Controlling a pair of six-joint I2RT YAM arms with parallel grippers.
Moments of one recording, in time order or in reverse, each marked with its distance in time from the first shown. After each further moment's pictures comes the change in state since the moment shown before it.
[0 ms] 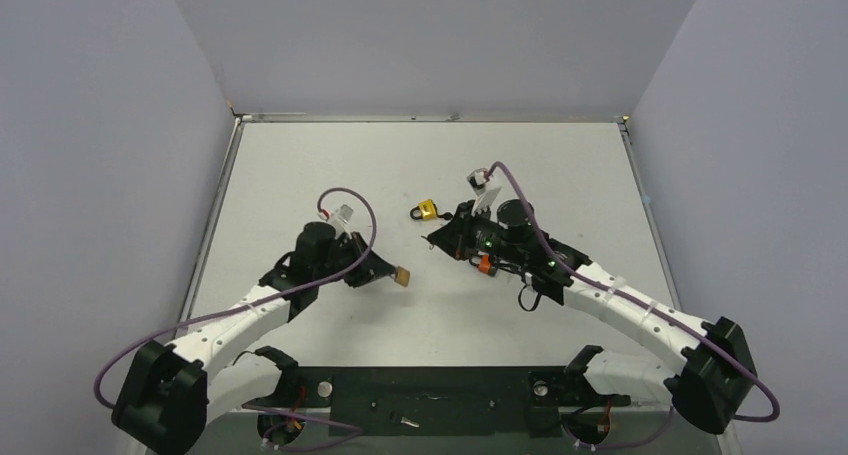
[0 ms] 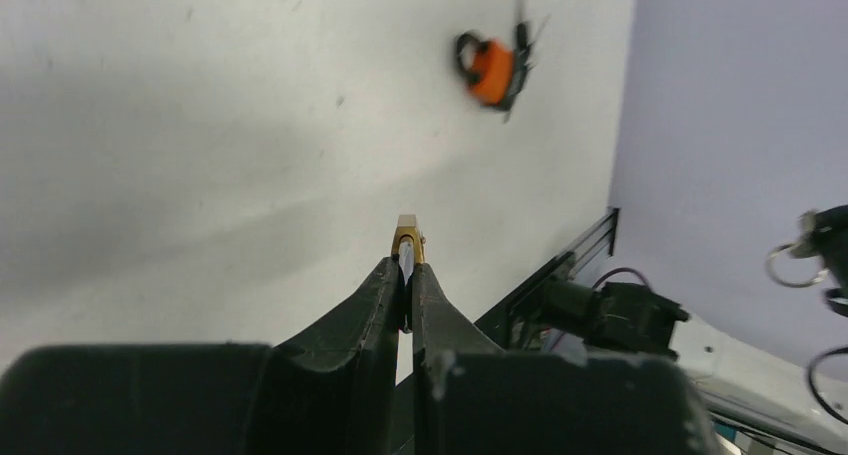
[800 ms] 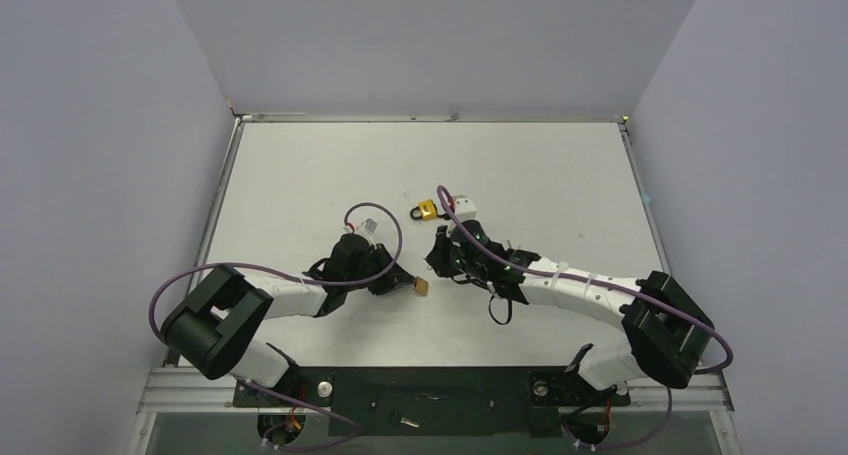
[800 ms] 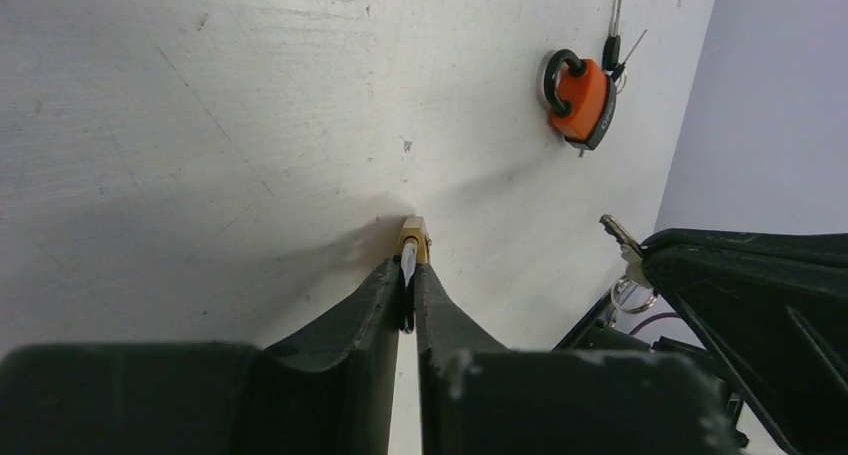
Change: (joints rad) left arm -0.183 0.471 -0.130 0.451 -0.154 -0.126; right arm 0.149 0.309 -0.046 -0.018 0.377 0.026
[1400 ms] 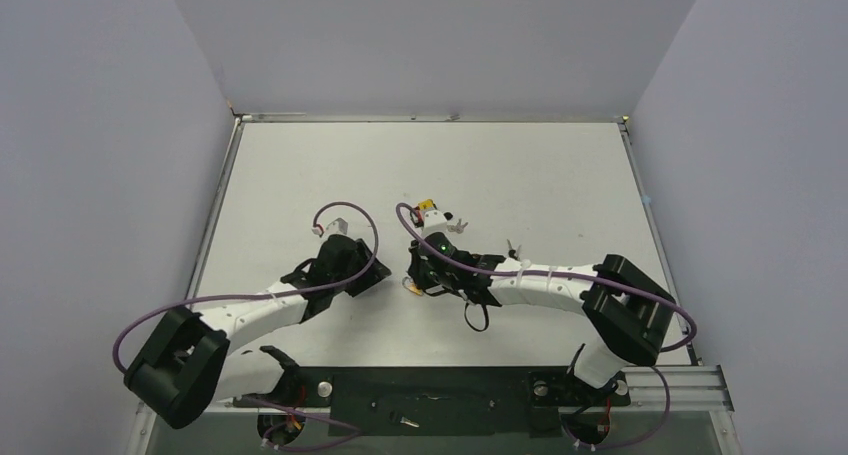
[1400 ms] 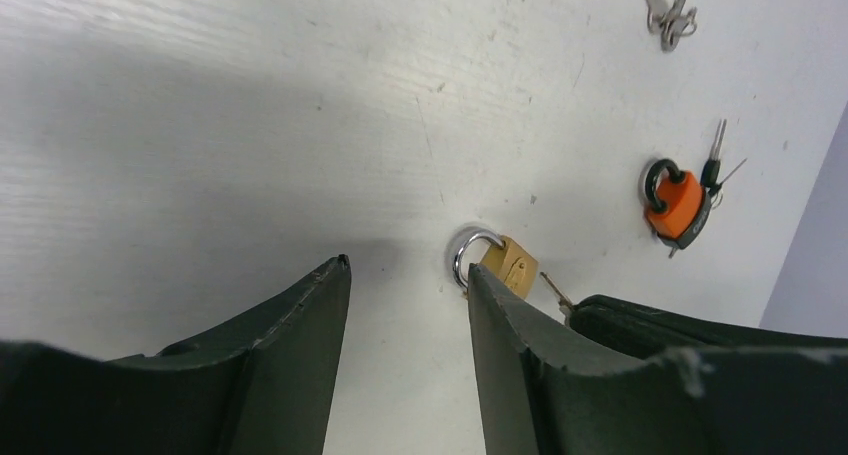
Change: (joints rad) left arm 0.018 -0.215 0.006 -0.352 -0.286 0.024; right arm 0.122 0.179 0.080 0.006 0.076 -0.002
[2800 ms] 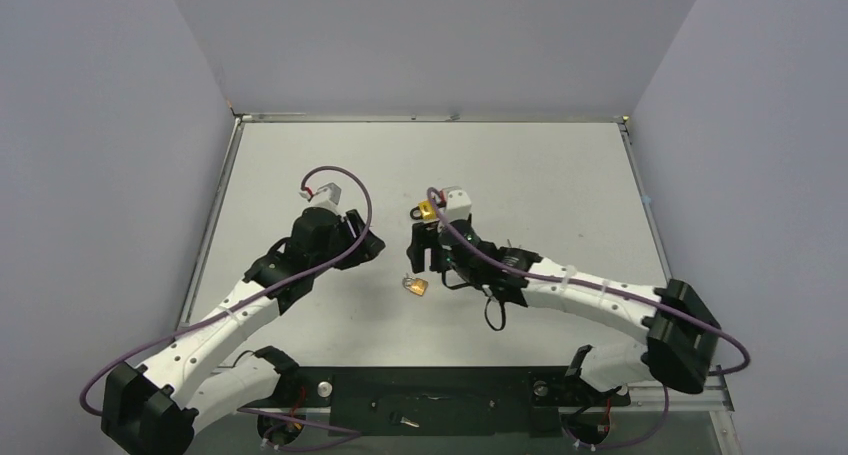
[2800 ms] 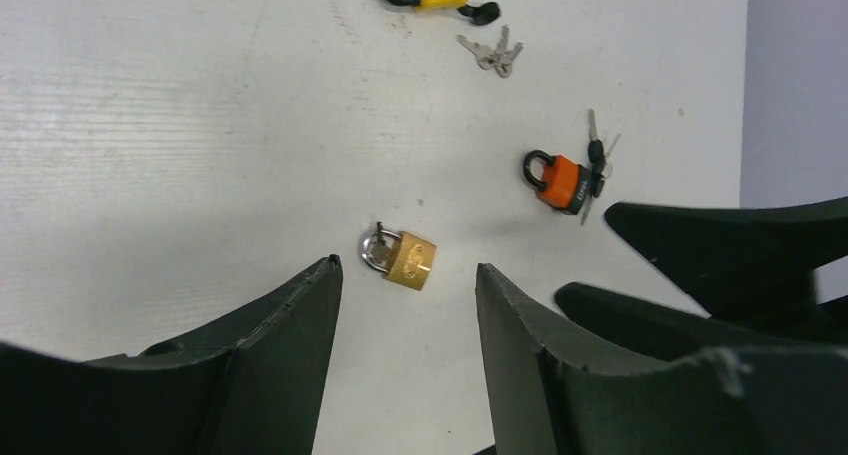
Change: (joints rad) left arm 0.053 -0.286 0.272 -0.404 -0.012 0.236; right arm 0.010 -0.152 0.058 -0.131 0.139 -0.027
